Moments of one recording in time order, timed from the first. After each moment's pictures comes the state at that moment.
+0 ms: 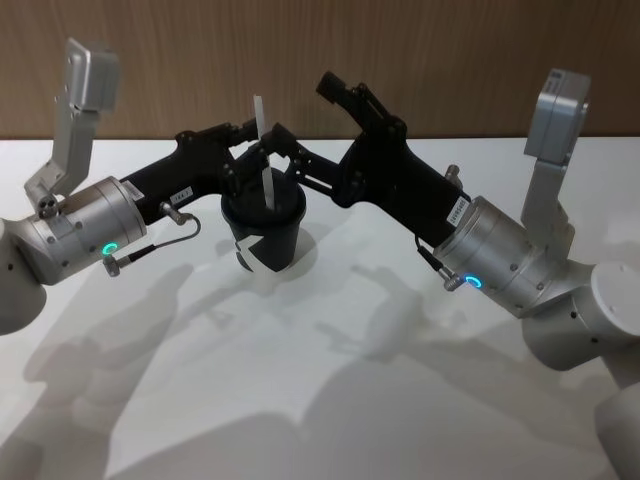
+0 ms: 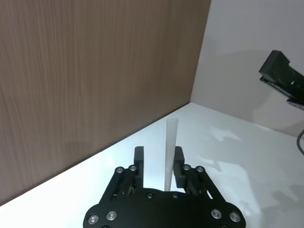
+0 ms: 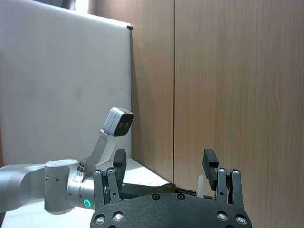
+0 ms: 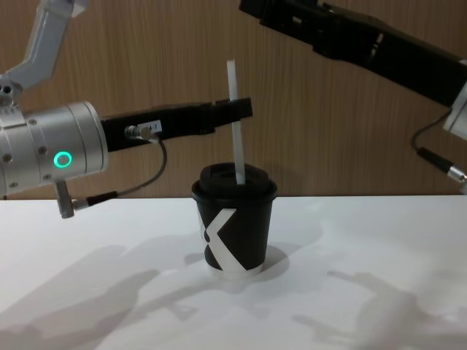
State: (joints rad) left arm -0.55 0.41 0.52 -1.33 -0.71 0.02 -0.59; right arm 0.29 0.27 -0.32 -1.58 0.56 -0.14 0.72
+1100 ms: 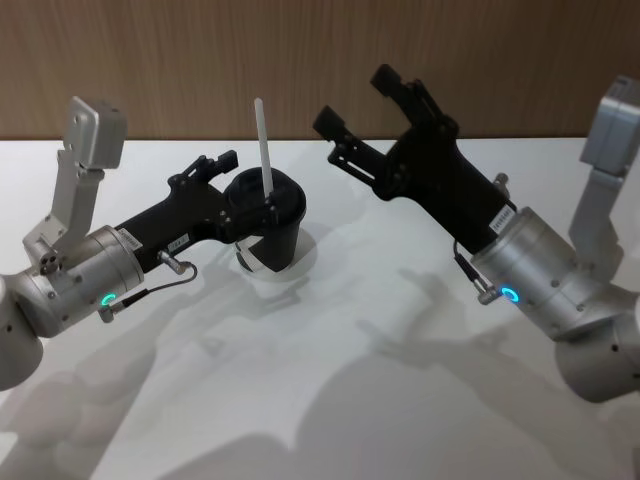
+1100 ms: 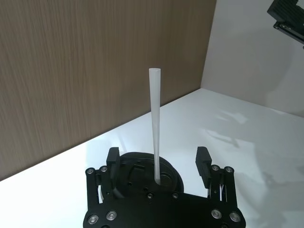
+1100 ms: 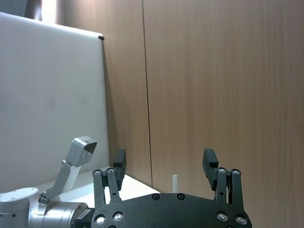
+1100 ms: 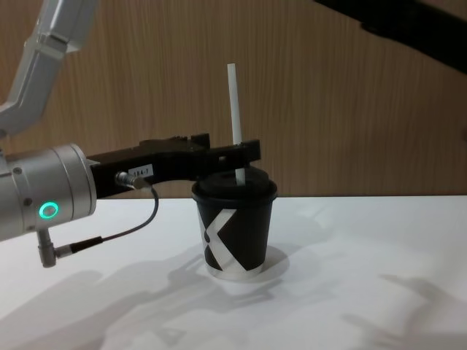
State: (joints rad) left arm -0.42 0.44 0.50 -1.44 -0.63 -0.02 -0.50; right arm 0.17 0.30 -0.26 -1.73 0.56 -0.12 0.58
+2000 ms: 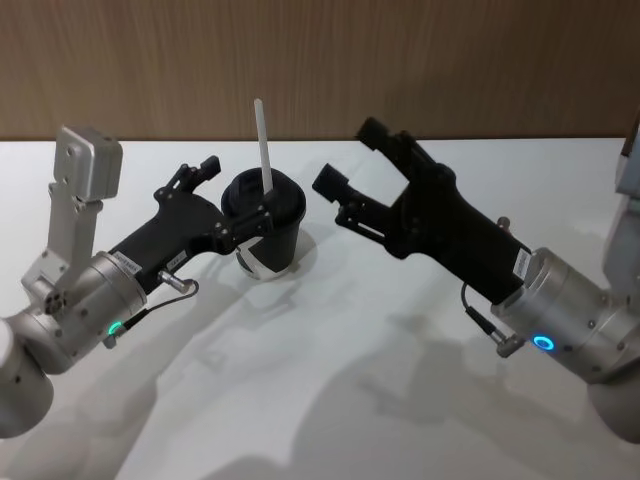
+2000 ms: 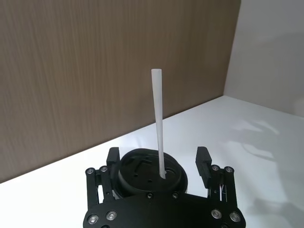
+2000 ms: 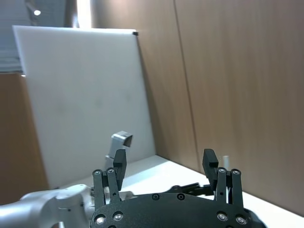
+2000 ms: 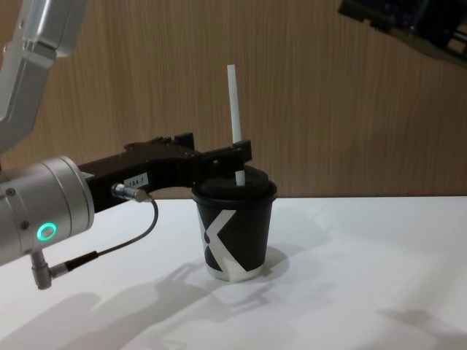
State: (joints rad) left arm -0.29 0.42 0.46 -1.56 -0.55 -0.07 -0.34; right arm 0.08 0.39 -0.26 -1.84 0.73 0.01 0.69
